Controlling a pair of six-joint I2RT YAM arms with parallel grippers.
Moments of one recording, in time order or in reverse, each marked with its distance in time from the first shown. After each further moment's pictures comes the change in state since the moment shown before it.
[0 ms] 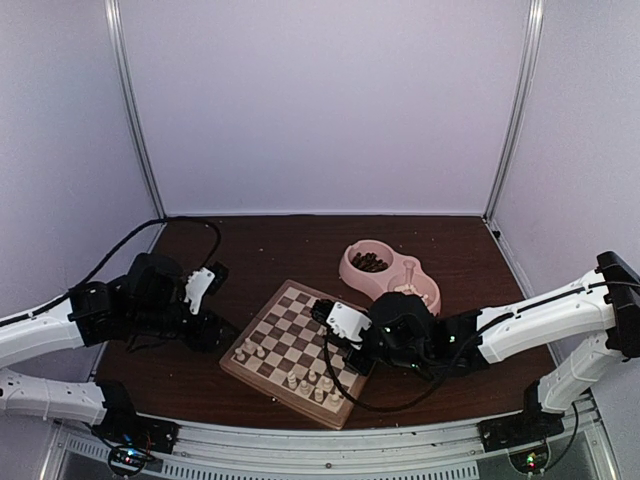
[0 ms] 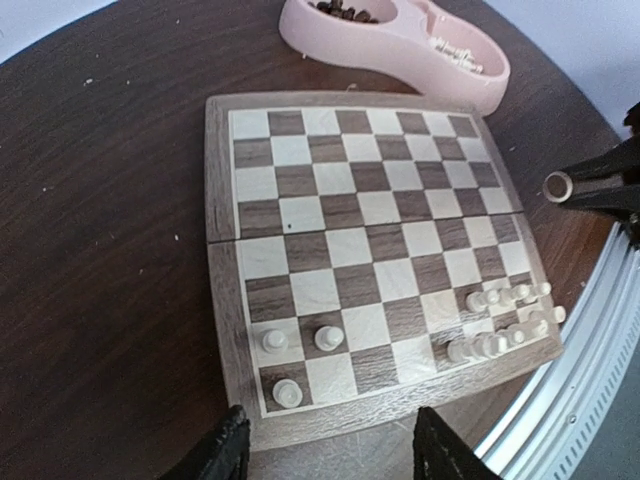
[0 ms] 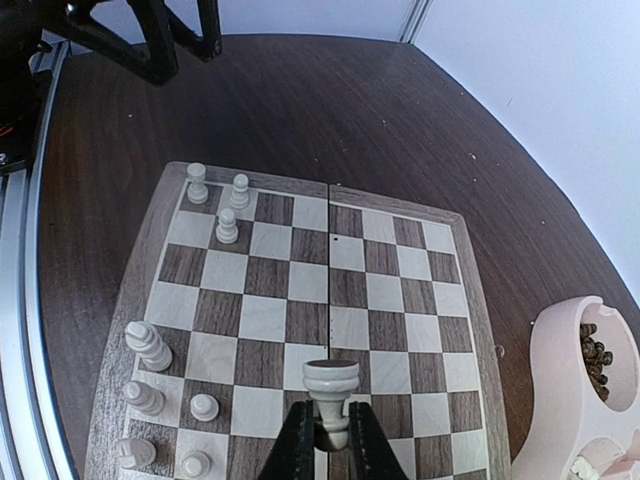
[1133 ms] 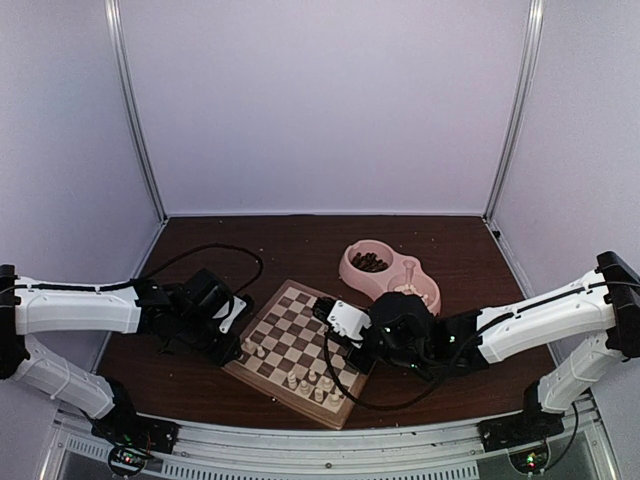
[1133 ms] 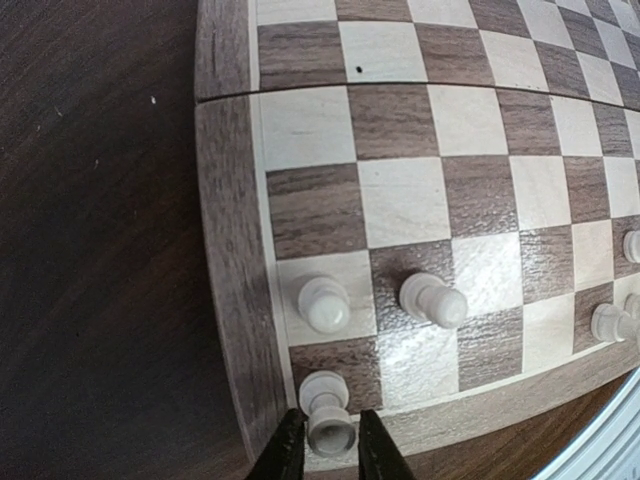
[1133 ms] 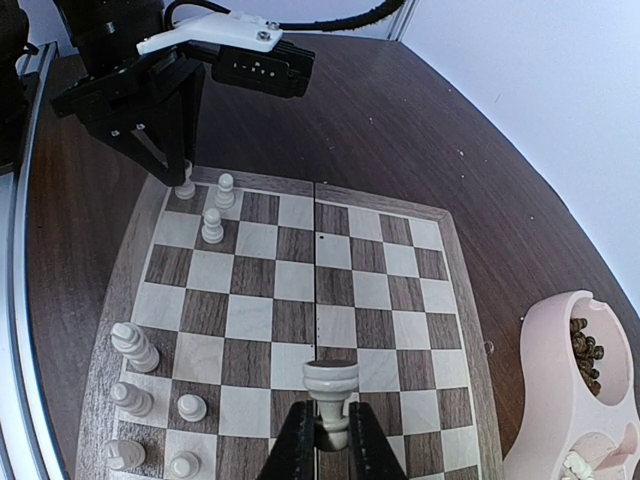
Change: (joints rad) left arm 0.005 0.368 0.022 -0.003 -0.044 0.005; right arm 0.000 0.000 0.000 0.000 0.028 0.003
